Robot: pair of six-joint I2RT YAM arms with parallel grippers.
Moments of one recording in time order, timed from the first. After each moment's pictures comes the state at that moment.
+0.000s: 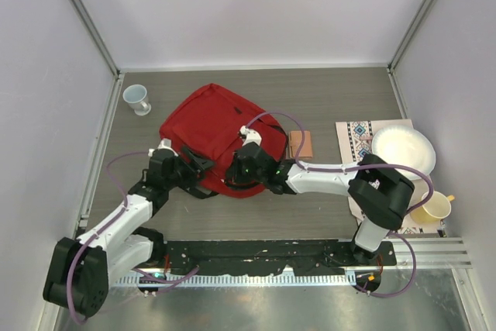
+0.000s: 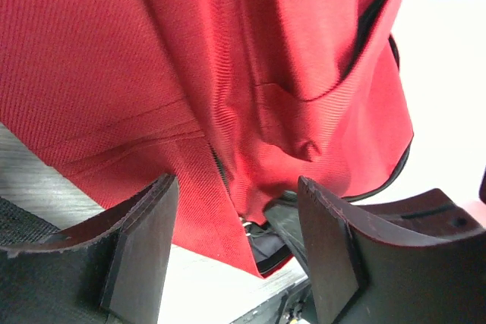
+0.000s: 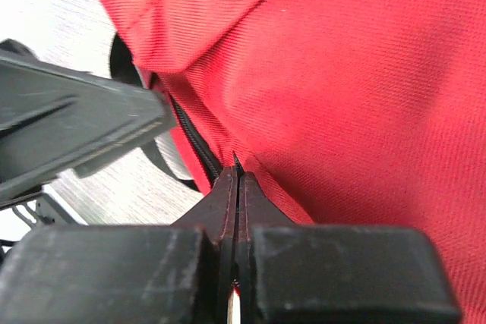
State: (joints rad) left arm -0.30 0.95 0.36 0.00 0.20 -1.11; right arm 1.01 1.70 0.96 0.12 0.13 0.81
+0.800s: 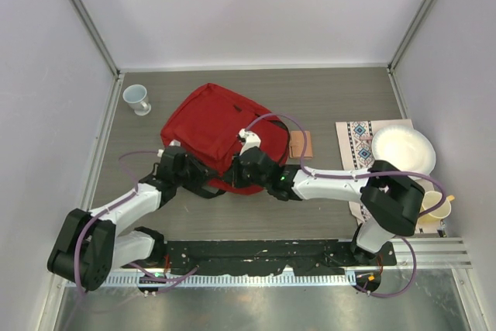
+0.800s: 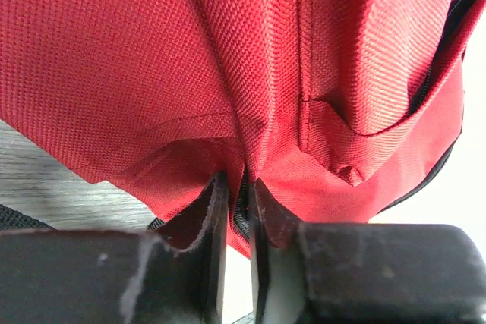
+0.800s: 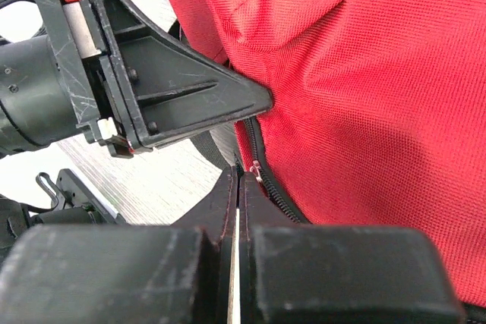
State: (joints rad) left arm -0.37 1.15 0.39 0.03 0.17 -1.16; right arm 1.06 1.61 0.91 0.16 0.13 0.78
